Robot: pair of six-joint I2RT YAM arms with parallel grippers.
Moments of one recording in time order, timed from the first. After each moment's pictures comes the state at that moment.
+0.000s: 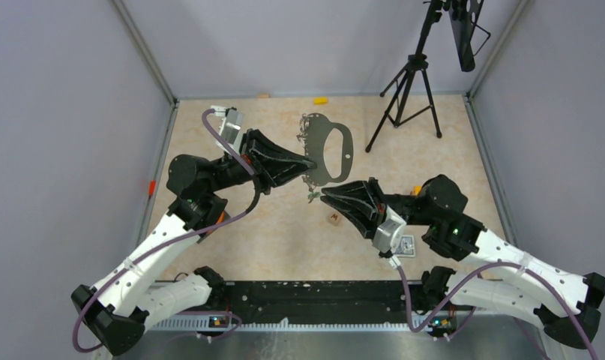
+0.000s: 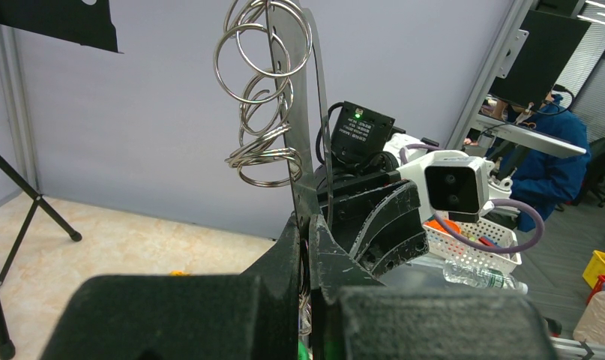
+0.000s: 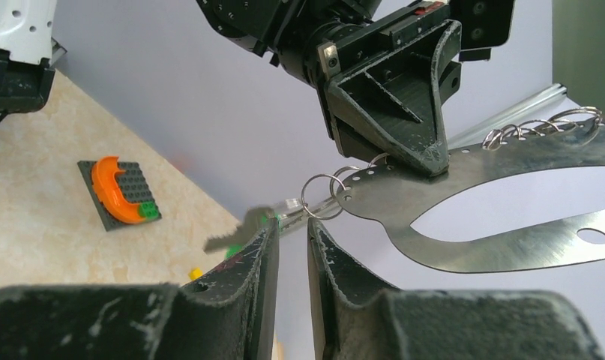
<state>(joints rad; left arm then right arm) -0.64 0.96 1.00 0.55 0.78 -0.68 0.99 0.80 0.83 0.21 -0.61 -0.96</state>
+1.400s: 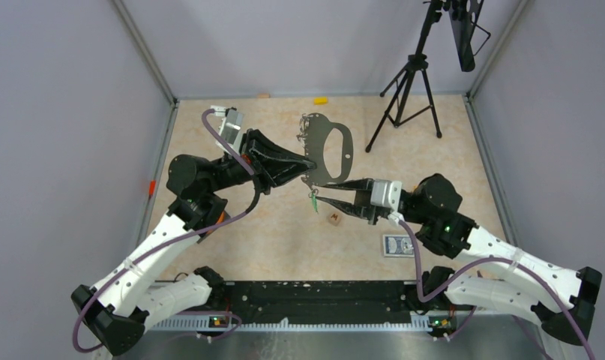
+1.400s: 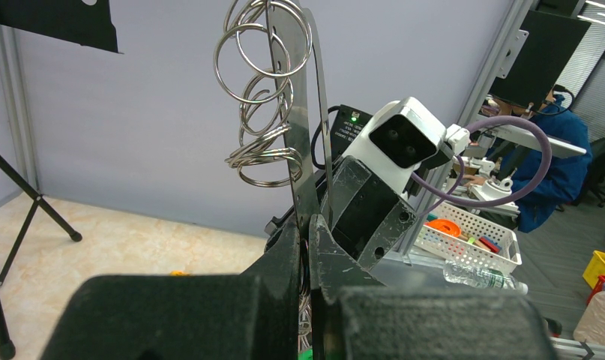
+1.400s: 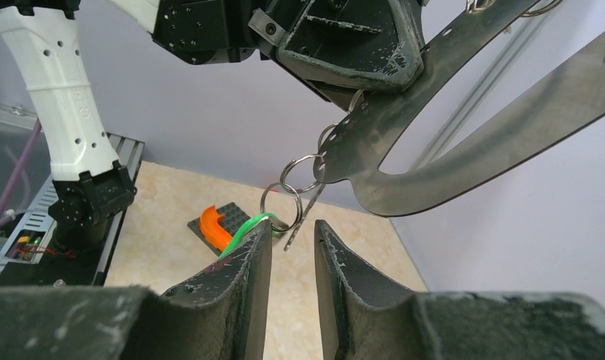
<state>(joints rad) -0.64 0.96 1.00 0.55 0.78 -0.68 0.99 0.84 0.81 0.32 -0.47 -0.35</state>
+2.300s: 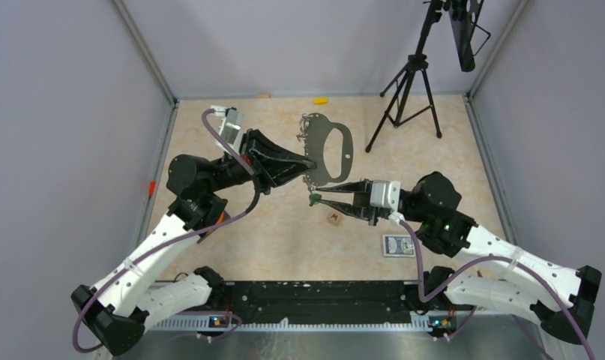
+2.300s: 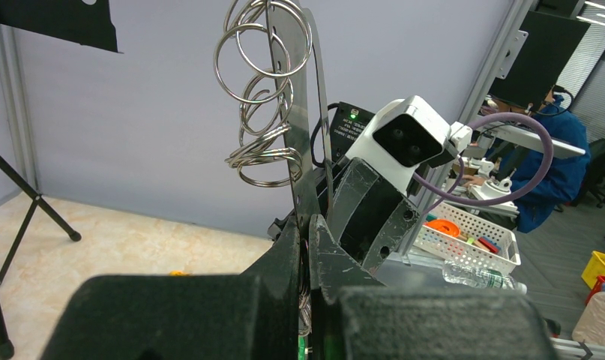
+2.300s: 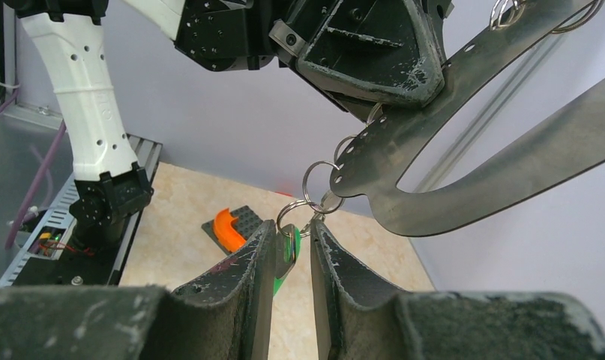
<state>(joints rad) -0.64 0.96 1.00 0.55 0.78 -0.68 0.99 0.85 0.83 0.31 -0.53 -0.34</state>
